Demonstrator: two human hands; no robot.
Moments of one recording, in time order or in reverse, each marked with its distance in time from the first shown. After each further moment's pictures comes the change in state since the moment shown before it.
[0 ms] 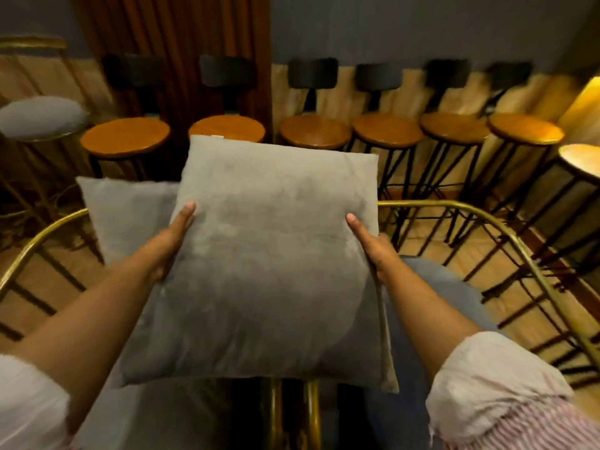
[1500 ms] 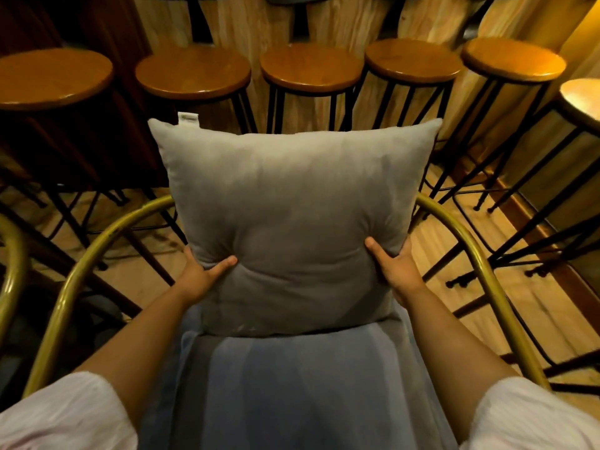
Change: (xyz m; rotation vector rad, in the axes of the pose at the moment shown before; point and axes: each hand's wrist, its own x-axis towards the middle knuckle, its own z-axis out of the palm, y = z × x) left_hand 0.262 -0.167 0.441 0.373 0.006 0.171; right_hand 0.359 0.117 -0.339 -0.121 0.106 -0.112
